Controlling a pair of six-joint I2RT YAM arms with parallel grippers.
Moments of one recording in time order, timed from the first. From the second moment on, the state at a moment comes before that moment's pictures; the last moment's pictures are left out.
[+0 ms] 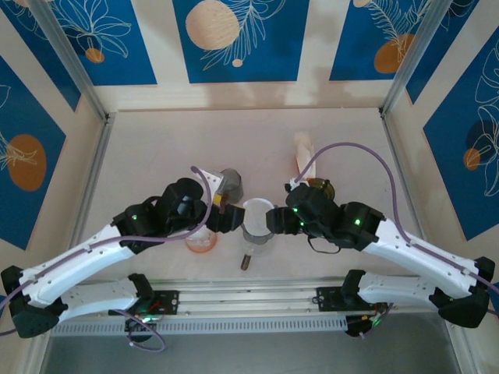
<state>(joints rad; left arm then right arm) -0.98 0.98 1.02 -0.61 -0.07 -0.44 1.03 0.97 1.06 -0.95 0.21 0.77</state>
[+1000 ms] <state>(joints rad) -0.42 1.47 1.25 -0.63 0.23 -0.33 1.03 0.78 0.78 -1.04 0.23 0.94</state>
